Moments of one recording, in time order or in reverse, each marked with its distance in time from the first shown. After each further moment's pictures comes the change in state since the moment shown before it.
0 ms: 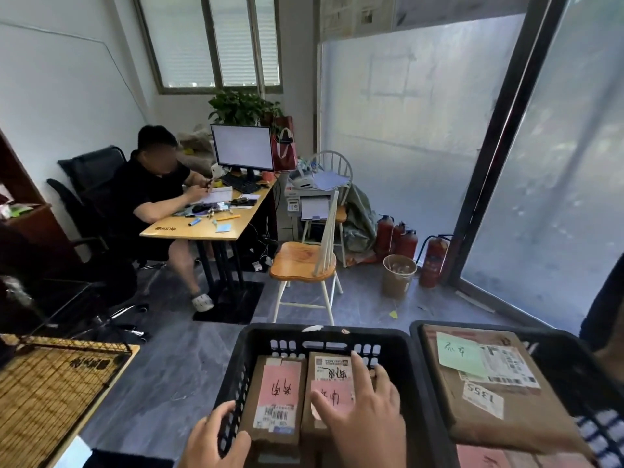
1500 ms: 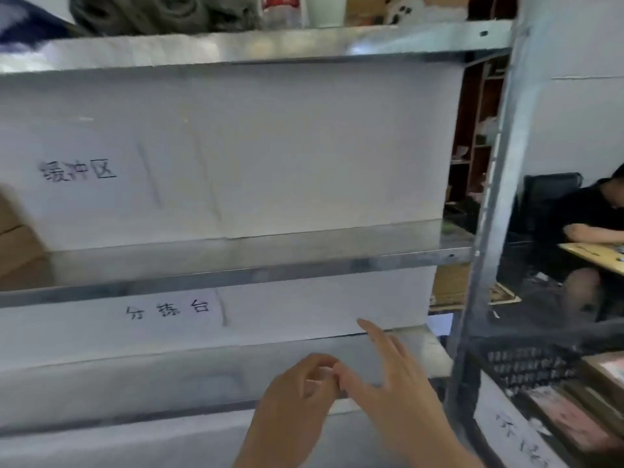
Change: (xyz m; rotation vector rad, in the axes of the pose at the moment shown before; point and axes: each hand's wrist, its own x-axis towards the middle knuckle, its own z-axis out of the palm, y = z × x) left_hand -0.659 -0.053 0.016 -0.320 0.912 -0.395; right_hand -0.472 0.049 -0.159 0.262 -0.953 -1.322
